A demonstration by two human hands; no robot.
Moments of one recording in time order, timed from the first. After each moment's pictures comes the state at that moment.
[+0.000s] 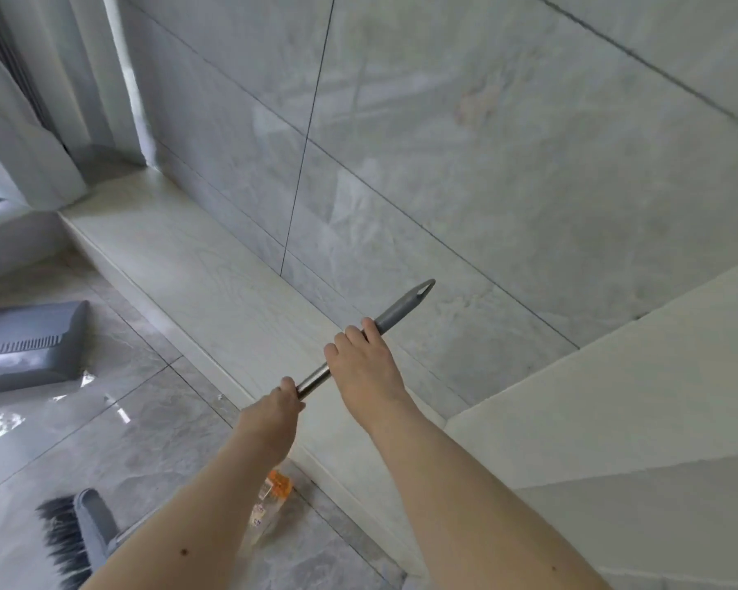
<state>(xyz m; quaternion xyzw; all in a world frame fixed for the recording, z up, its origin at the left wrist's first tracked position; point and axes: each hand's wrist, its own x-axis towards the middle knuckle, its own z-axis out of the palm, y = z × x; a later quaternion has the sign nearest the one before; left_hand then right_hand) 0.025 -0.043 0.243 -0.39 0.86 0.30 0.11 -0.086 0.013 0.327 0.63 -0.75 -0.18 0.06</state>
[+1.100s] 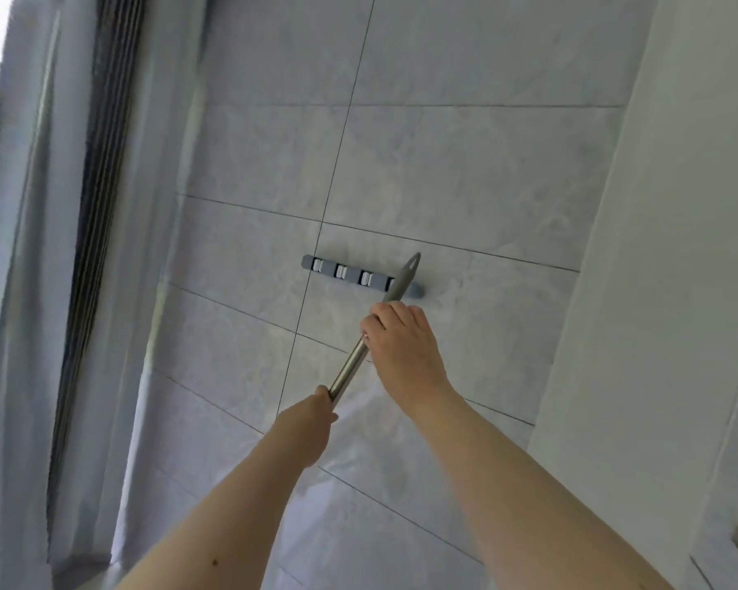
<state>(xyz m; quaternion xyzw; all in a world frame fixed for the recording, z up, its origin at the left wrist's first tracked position) 0.035 -0.031 0.923 -0.31 0.92 0.15 -0.20 -0.039 0.073 1.018 0.52 -0.67 0.05 0.52</state>
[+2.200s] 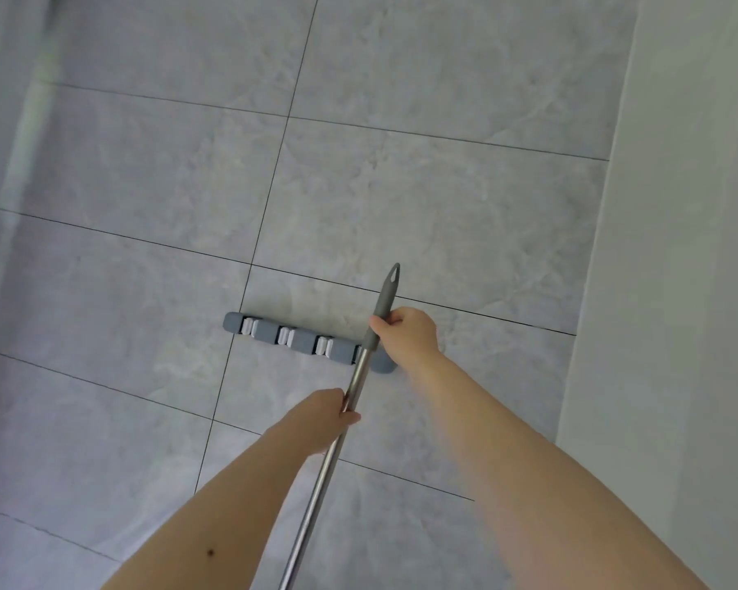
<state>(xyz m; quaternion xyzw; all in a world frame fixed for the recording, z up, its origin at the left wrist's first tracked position) -0.131 -0.166 1.032 -0.07 0.93 0.29 -0.22 -0.178 -0.058 1.139 0.28 -0.81 0.48 0.21</state>
